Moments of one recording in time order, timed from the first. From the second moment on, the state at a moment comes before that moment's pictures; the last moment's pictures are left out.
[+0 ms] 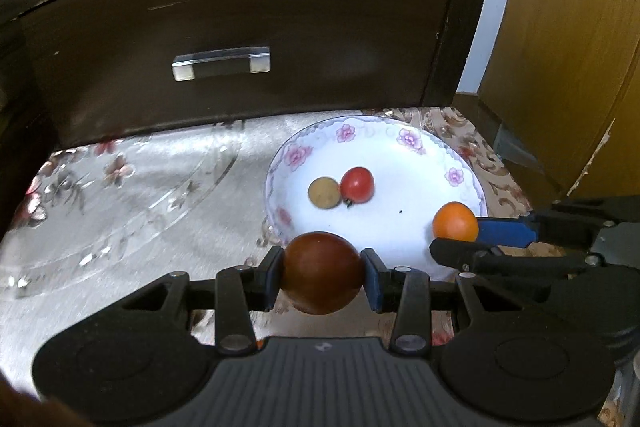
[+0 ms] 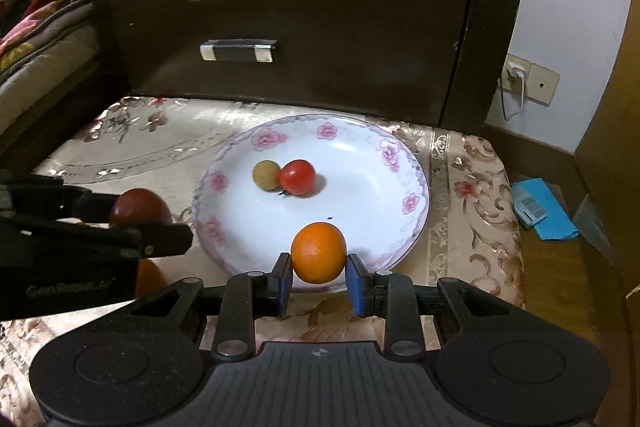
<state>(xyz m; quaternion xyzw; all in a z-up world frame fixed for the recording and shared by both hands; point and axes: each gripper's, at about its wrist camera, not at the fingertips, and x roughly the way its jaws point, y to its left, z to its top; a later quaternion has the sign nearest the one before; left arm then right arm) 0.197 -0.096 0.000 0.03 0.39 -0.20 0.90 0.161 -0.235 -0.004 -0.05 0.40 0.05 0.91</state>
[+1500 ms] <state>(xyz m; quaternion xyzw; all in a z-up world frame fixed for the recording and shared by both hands) 0.174 -0.062 0.020 0.04 0.36 -0.17 0.92 0.151 -0.227 0.011 -0.04 0.37 0.07 0.92</state>
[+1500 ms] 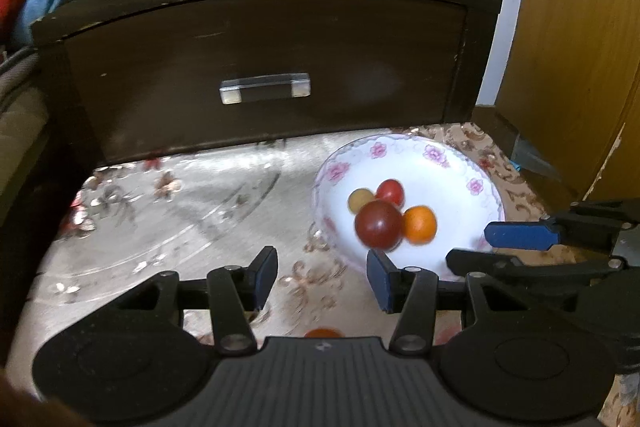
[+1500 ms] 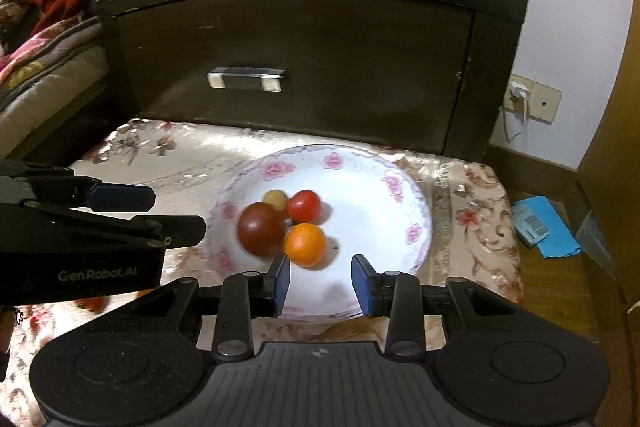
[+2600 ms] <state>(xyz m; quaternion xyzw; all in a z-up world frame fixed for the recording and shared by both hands) 0.141 0.018 -0.029 0.05 0.42 -0.14 0.89 0.151 -0.137 -0.030 -0.10 0.41 0.19 0.89</state>
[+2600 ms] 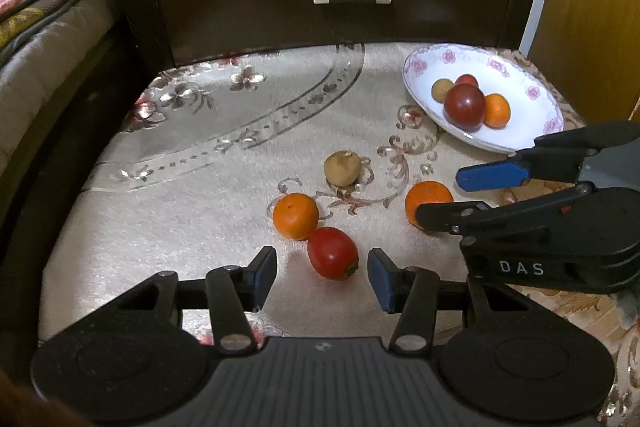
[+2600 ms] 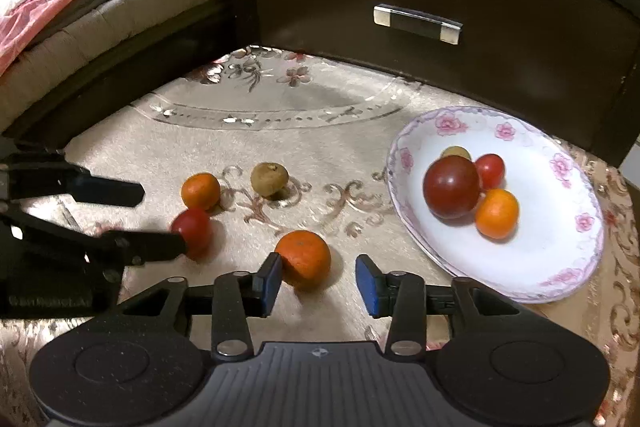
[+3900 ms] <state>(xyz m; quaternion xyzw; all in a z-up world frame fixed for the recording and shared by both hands) 0.127 -0.008 -0.040 0.05 0.43 -0.19 0.88 0.124 -0.165 -0.033 -0.12 0.45 0.16 0.87</state>
